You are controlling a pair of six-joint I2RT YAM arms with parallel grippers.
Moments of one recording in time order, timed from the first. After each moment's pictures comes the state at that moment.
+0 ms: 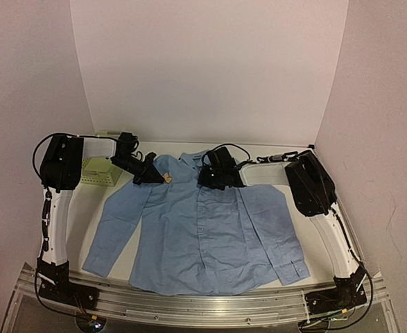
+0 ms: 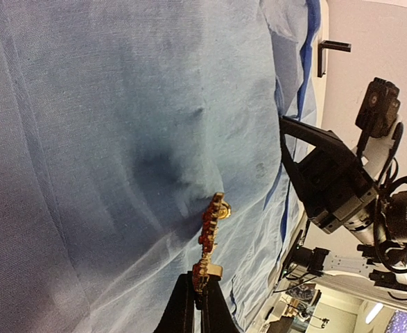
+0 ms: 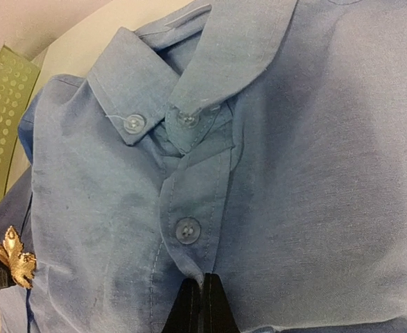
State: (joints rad) left arm -0.26 2.32 1.74 -0.60 0.91 -0.42; right arm 0.70 2.45 1.84 -0.10 0.05 0.74
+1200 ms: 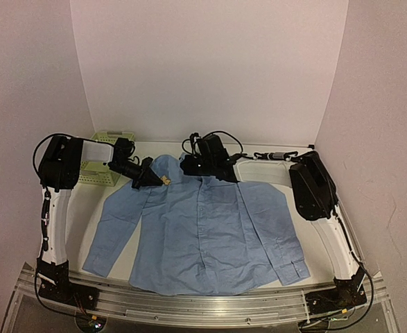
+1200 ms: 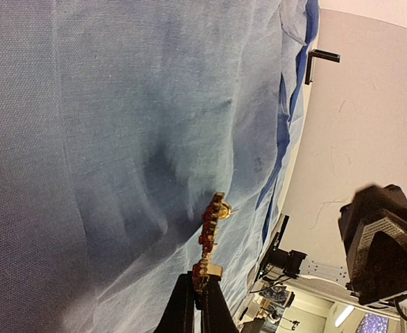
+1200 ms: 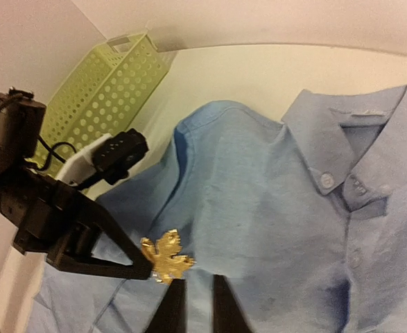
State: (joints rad) left arm -0.23 2.32 1.65 -0.47 1.00 -0.52; right arm 0.77 2.41 1.93 -0.02 -0.01 0.52
